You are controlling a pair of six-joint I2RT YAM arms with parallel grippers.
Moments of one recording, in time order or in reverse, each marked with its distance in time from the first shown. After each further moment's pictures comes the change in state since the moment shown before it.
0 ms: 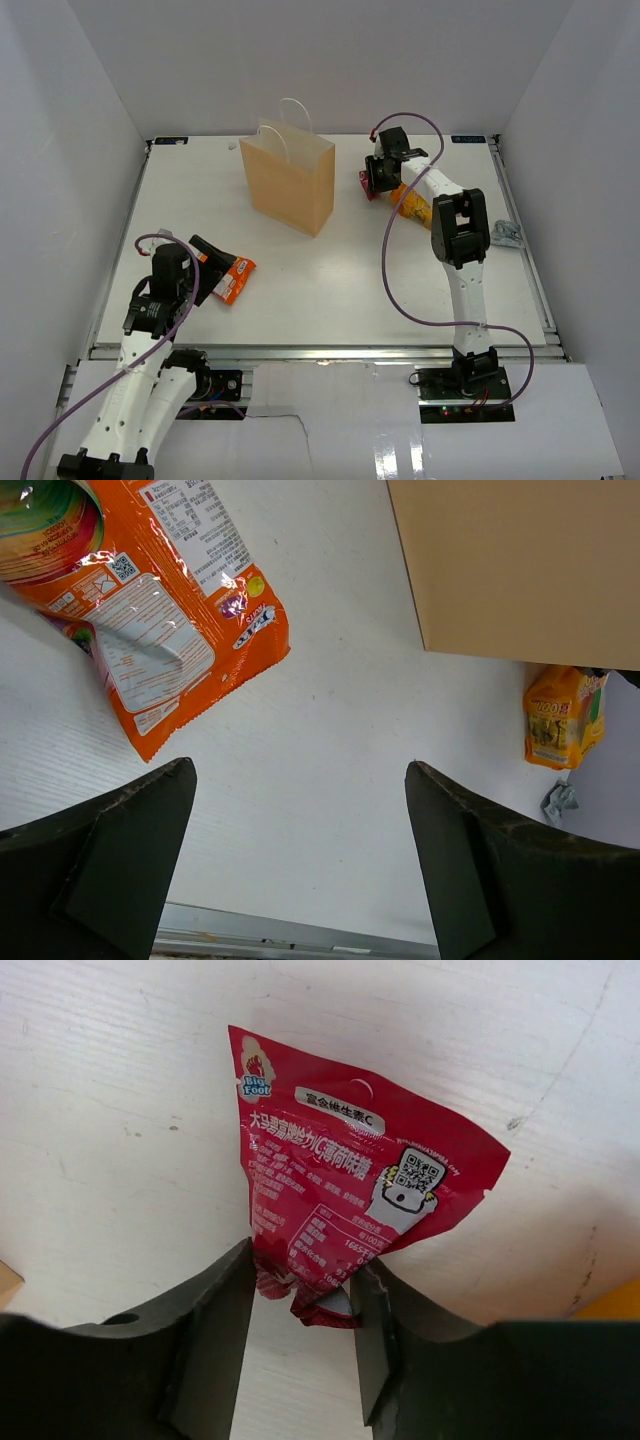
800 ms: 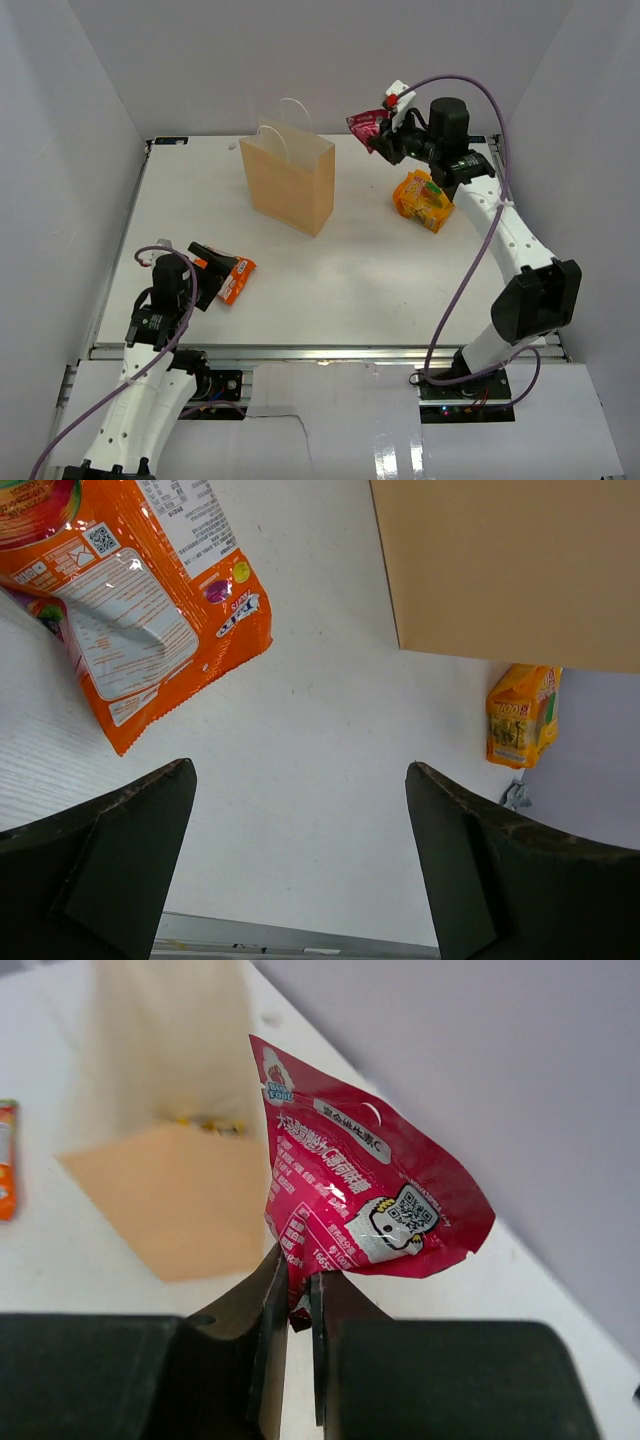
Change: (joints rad) left arm 0.000 -0.089 -0.085 0.050 0.029 -0.090; right arm 0.004 -0.771 -0.465 0.338 -0.423 -0.348
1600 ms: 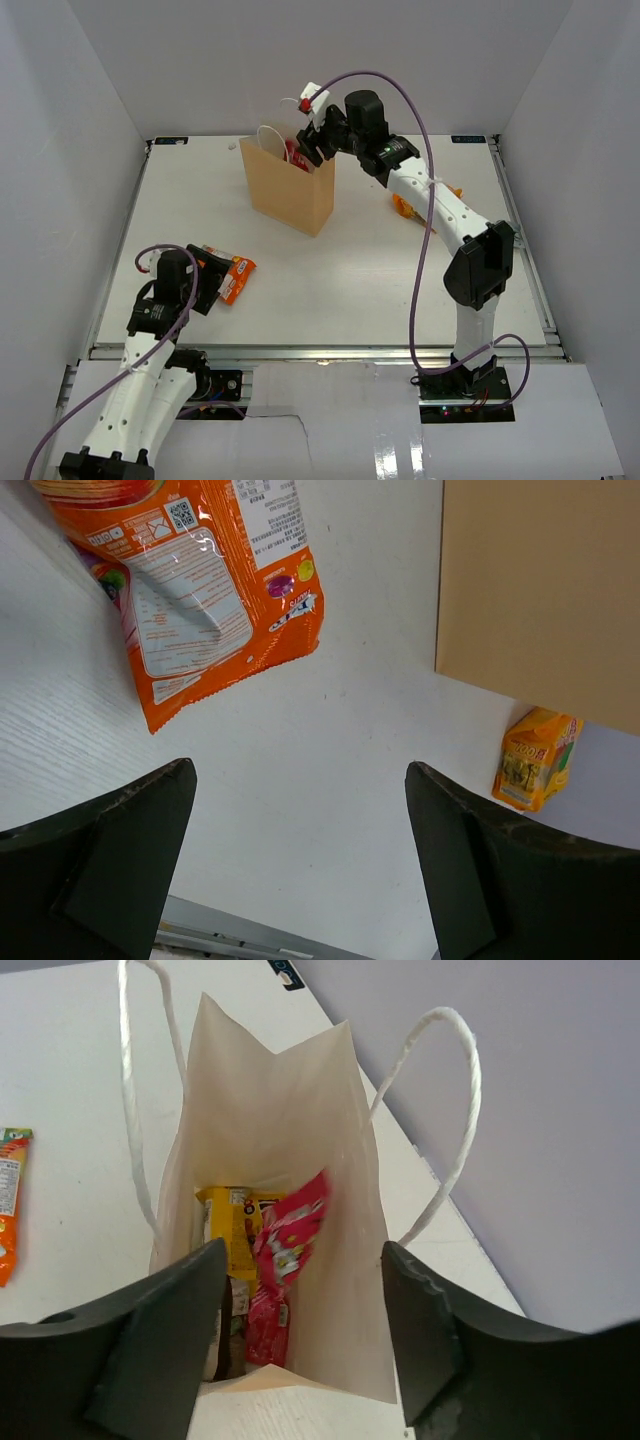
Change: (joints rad) left arm 0.000 0.074 0.020 -0.075 -0.046 -0.123; right arm 0.310 0.333 0.431 -0.066 0.156 -0.107
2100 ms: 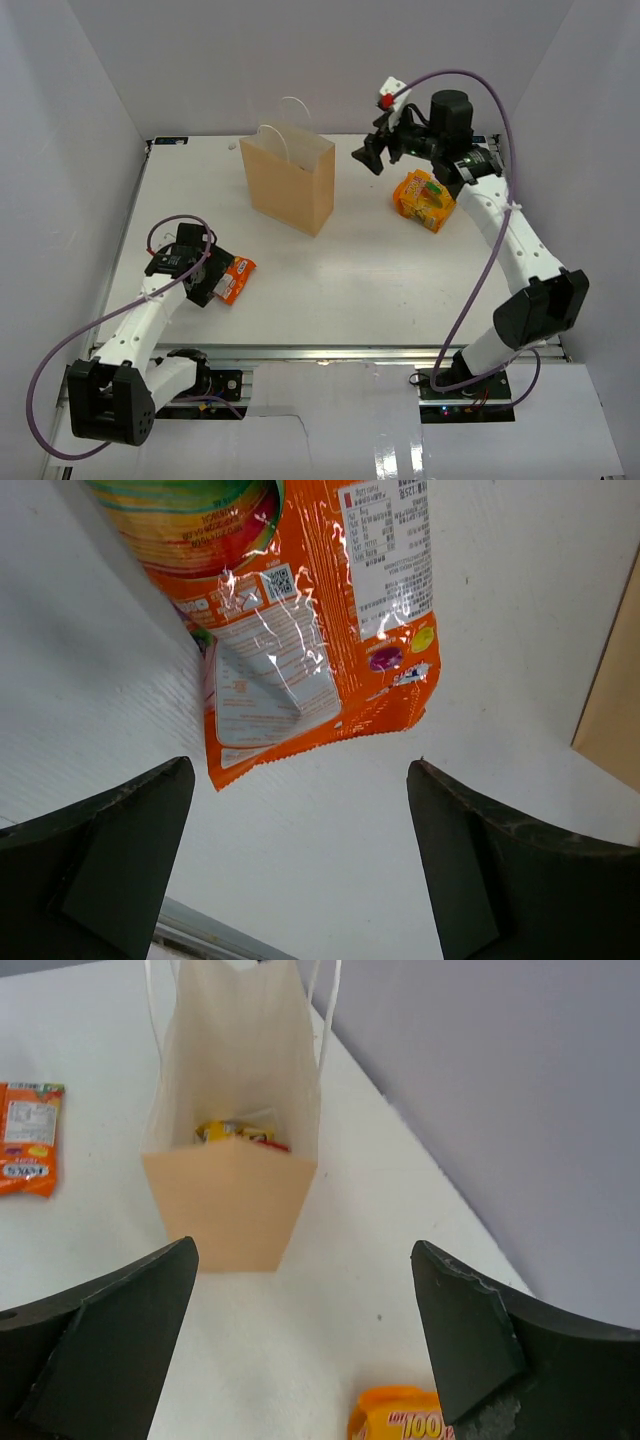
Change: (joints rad) left arm 0.010 0.427 0.148 -0.068 -0.117 0.034; right arm -0.223 -0.359 -0.288 -0.042 -0.217 0.010
